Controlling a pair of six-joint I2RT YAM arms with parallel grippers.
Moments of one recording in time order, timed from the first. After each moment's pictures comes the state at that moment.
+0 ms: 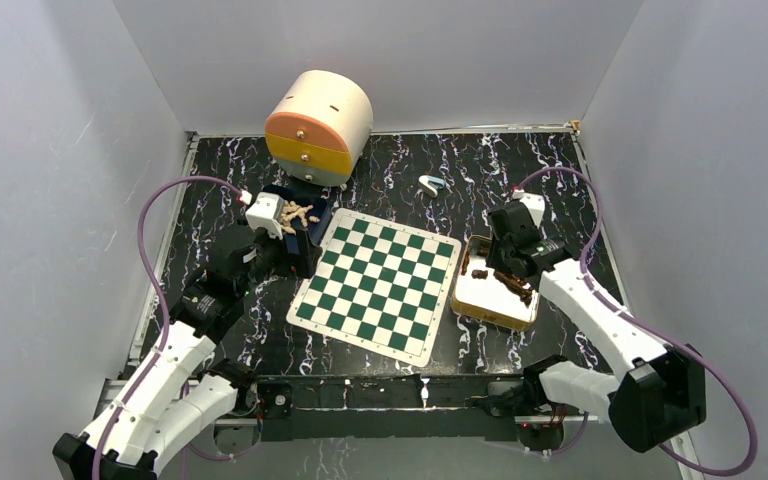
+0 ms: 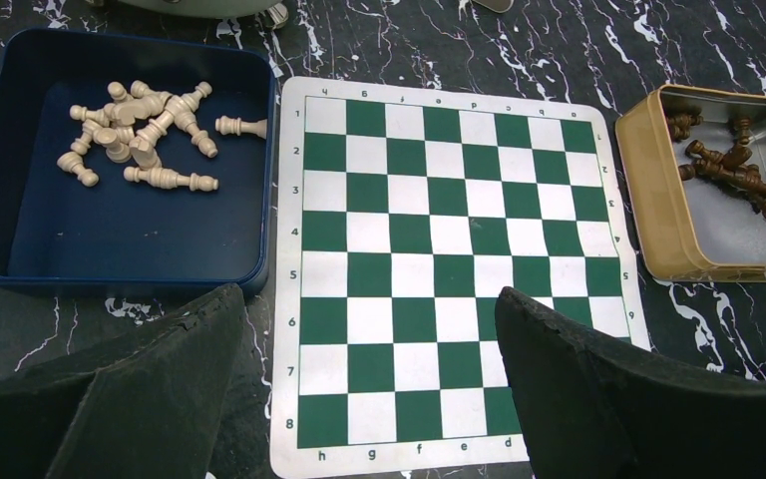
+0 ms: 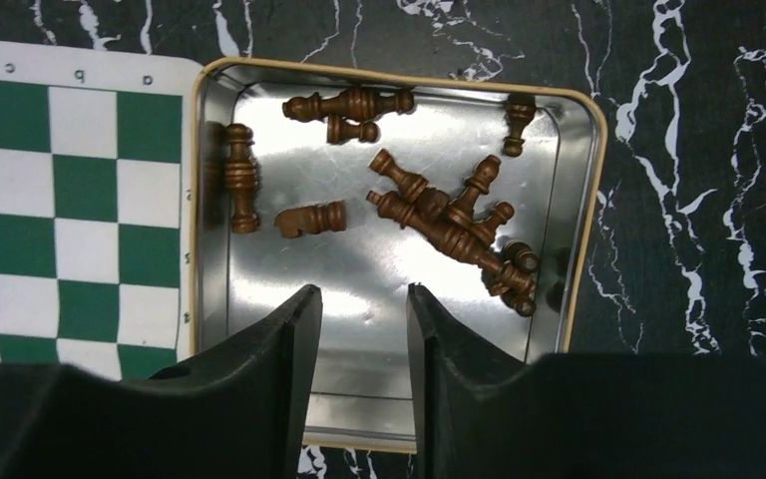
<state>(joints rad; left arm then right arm) -0.45 0.74 0.73 -0.38 -0.01 -0.20 0.45 1.10 0.86 -0.71 0.39 0.54</state>
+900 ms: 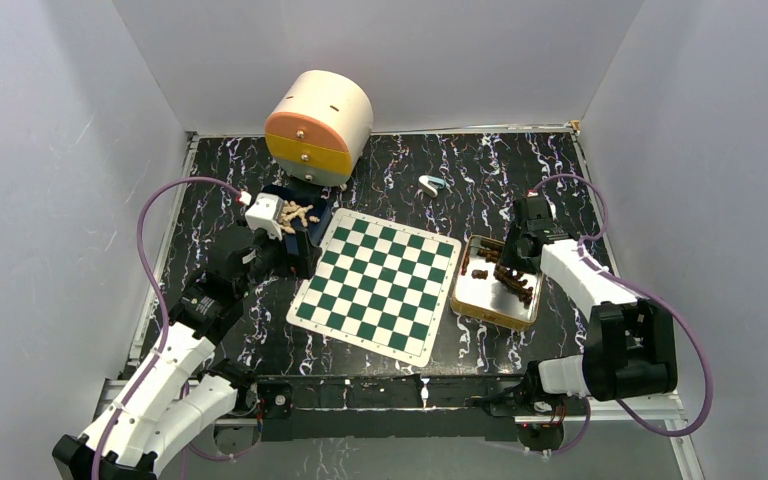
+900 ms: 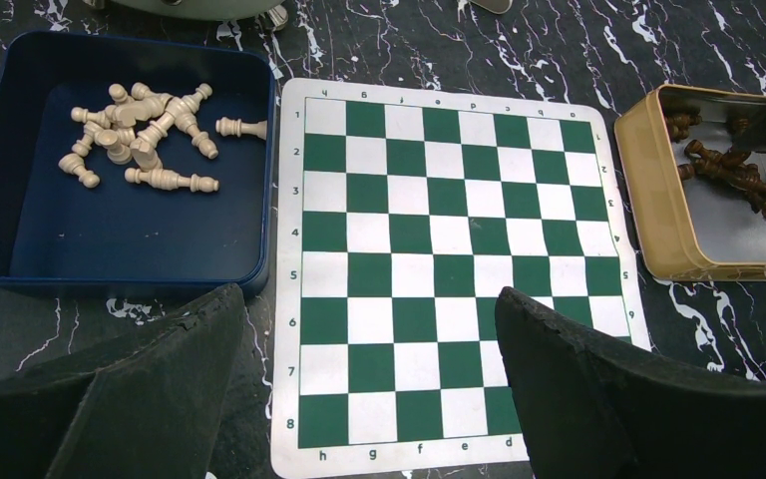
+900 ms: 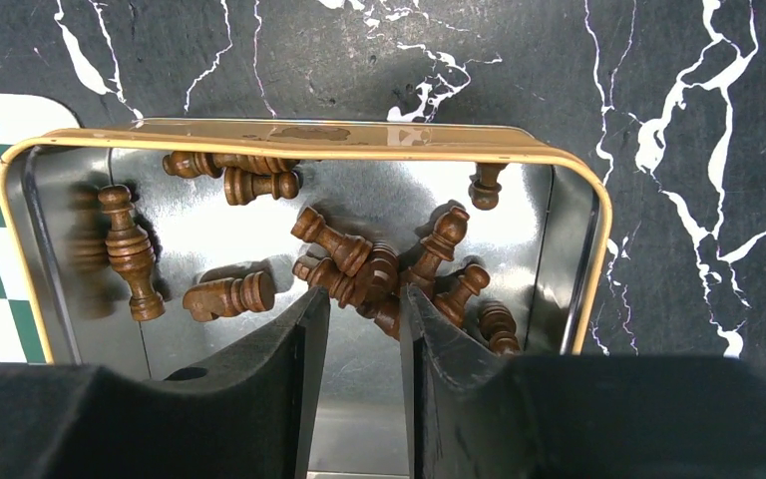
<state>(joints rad) -0.45 0.74 0.73 -0.38 -0.01 -0.20 0.16 1.33 0.80 -0.53 0.17 0.41</state>
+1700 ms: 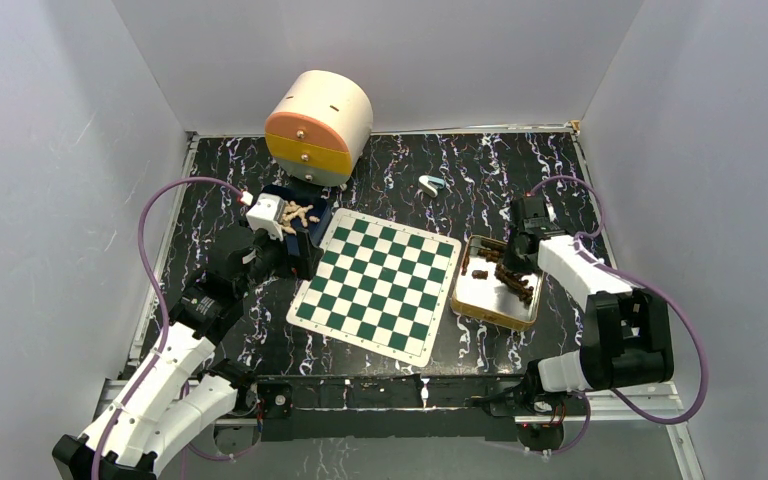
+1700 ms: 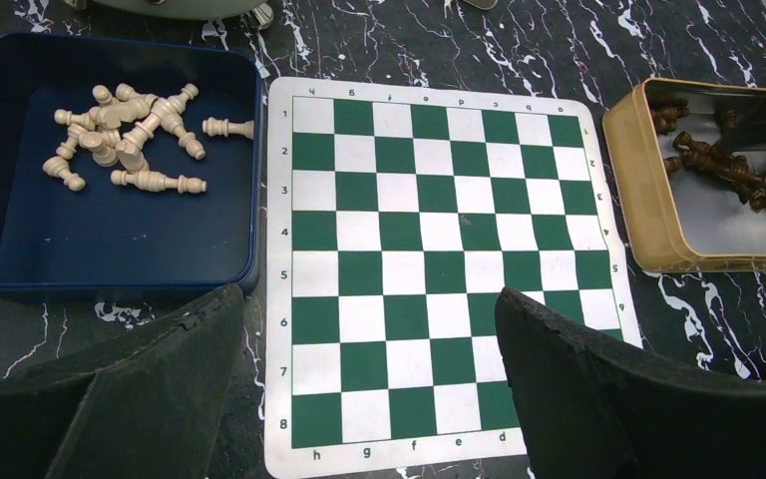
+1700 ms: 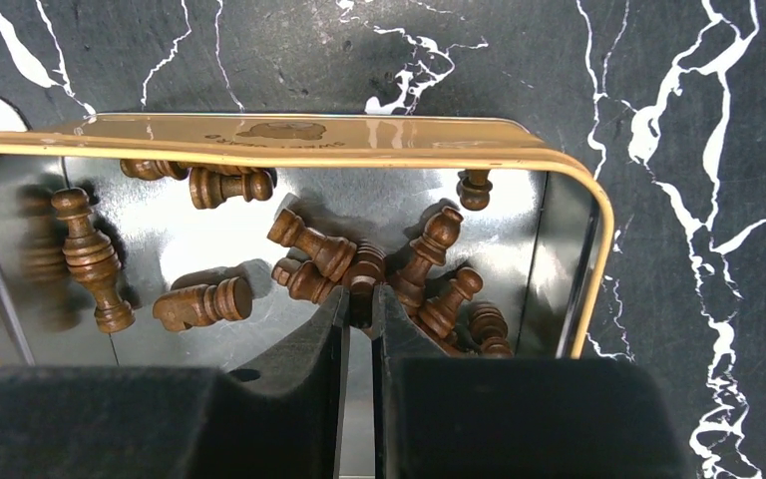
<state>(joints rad) -0.46 0.74 0.73 -0.38 0.02 -0.20 0.16 1.38 0.81 -0.54 0.19 0.41</state>
